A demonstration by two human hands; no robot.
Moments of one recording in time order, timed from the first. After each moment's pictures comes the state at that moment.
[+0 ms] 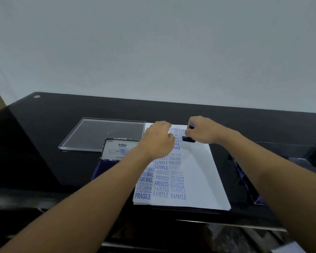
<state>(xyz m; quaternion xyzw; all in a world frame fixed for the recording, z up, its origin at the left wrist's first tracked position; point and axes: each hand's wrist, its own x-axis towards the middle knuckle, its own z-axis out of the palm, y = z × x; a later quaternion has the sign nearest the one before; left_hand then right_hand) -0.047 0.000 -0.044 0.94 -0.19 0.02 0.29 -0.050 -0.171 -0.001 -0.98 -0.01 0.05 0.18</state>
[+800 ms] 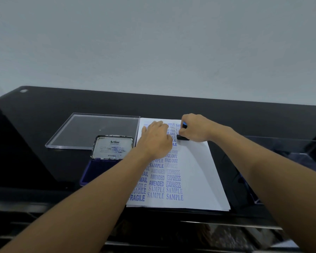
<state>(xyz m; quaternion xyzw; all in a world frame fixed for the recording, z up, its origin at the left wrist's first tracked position) -0.015 -0.015 -0.086 0.95 -0.22 0.03 0.22 -0.026 -0.174 -0.024 -0.99 -0.04 0.07 0.14</state>
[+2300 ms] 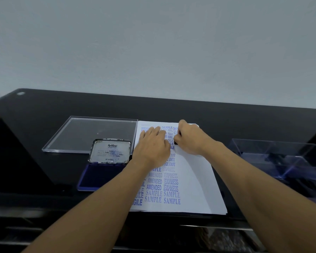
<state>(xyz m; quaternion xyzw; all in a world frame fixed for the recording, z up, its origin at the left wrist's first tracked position) -0.020 -0.015 -0.103 0.95 -0.23 0.07 0.19 -0.042 -0.163 -0.048 -0.98 0.00 0.01 0.22</state>
